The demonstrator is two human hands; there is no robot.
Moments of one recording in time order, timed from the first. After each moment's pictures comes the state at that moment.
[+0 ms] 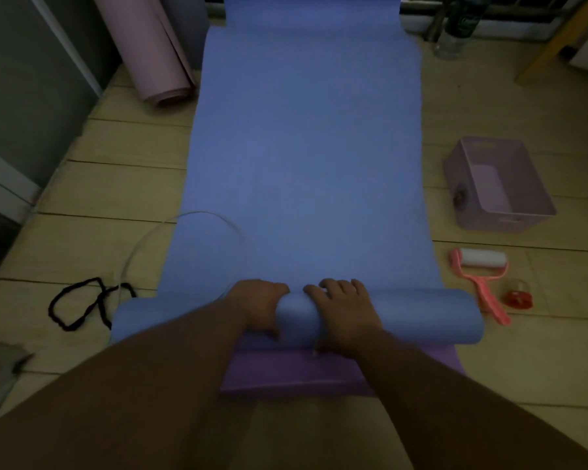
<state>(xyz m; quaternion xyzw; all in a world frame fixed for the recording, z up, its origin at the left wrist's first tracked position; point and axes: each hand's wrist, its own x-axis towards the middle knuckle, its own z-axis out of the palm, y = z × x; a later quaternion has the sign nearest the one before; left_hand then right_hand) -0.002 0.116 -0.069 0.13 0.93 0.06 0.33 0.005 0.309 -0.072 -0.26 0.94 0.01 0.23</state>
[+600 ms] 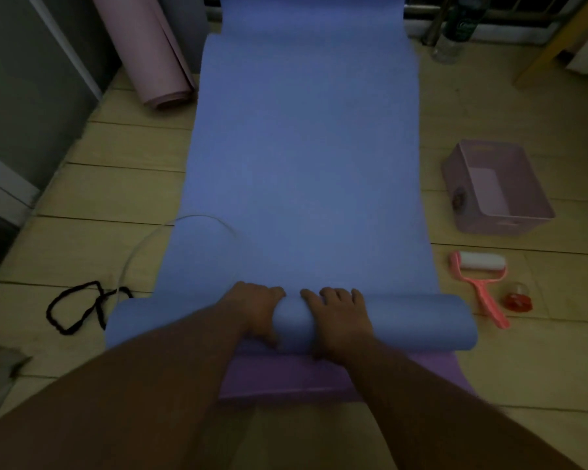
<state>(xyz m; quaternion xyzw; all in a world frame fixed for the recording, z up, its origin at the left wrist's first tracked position) 0.003 0.113 -0.070 0.13 0.93 0.02 0.34 0.012 0.299 -0.077 -0.23 0.94 0.03 0.27</state>
